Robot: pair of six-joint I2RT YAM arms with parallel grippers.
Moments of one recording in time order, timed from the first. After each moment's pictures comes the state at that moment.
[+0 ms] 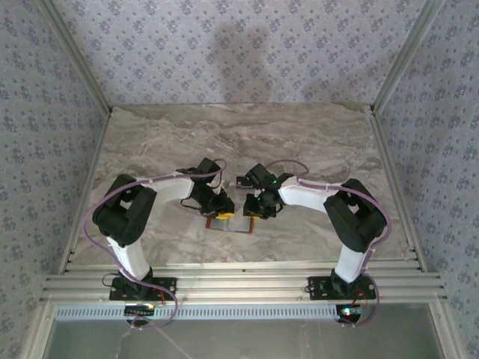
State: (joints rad) left arm -0.59 1.79 0.99 -0.49 0.58 -0.68; right arm 0.73 1.76 1.03 -0.50 -0.25 0.79
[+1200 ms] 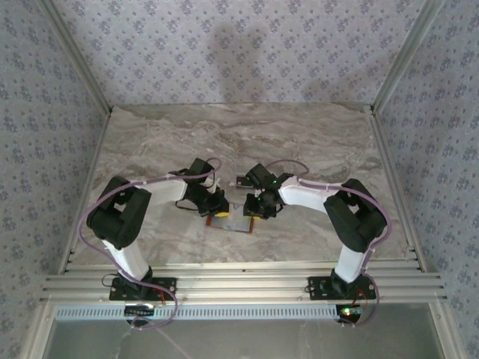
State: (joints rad) left arm -0.54 1.74 0.92 -0.41 0.64 -0.63; right arm 0.73 1.76 1.03 -0.51 -0.25 0.79
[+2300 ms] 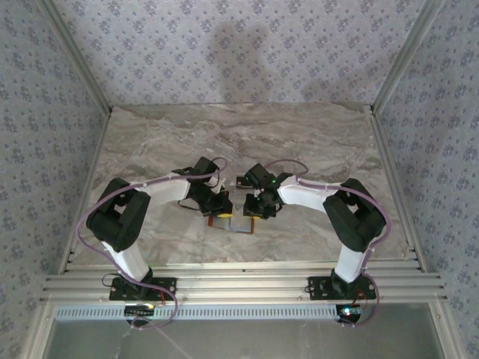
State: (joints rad) left arm -0.59 1.72 0.98 -0.50 0.62 -0.57; right arm 0.74 1.77 1.04 -0.52 -0.24 0.79
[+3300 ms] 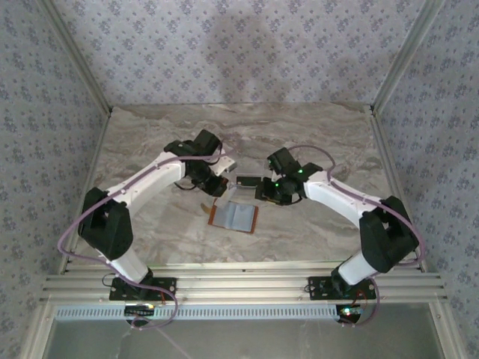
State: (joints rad) left arm -0.64 1.67 1.42 -1.02 0.26 0.19; right arm 0.56 1.50 1.03 -0.64 -0.25 0.71
